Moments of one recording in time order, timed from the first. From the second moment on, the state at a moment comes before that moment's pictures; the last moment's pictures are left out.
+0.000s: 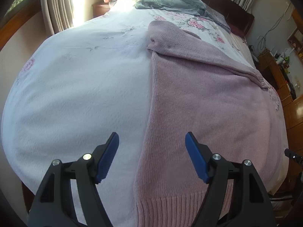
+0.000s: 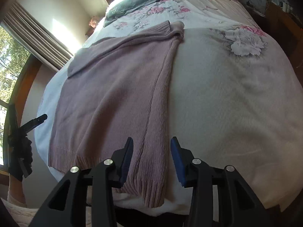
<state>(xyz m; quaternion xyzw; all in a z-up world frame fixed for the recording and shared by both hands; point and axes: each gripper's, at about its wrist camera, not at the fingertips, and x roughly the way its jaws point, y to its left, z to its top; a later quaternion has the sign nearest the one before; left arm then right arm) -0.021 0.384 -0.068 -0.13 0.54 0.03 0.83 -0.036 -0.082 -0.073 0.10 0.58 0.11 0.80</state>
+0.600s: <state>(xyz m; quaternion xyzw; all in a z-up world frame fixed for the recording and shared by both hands) -0.086 0.348 -0.102 -0.12 0.58 0.01 0.81 -0.089 -0.052 -0.138 0.12 0.61 0.06 0.78</state>
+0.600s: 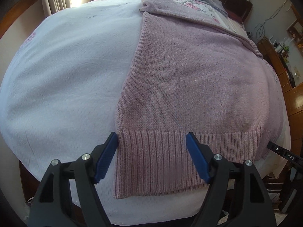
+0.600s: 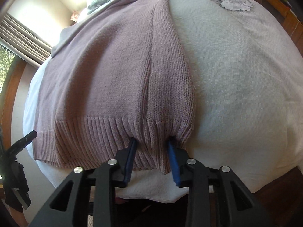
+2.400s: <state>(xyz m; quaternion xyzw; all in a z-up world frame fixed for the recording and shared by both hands) -0.106 0.370 -0.106 -0.23 0.60 -0.04 0.77 -0.086 -0.120 -0.143 0.23 0.63 0.19 0.72</state>
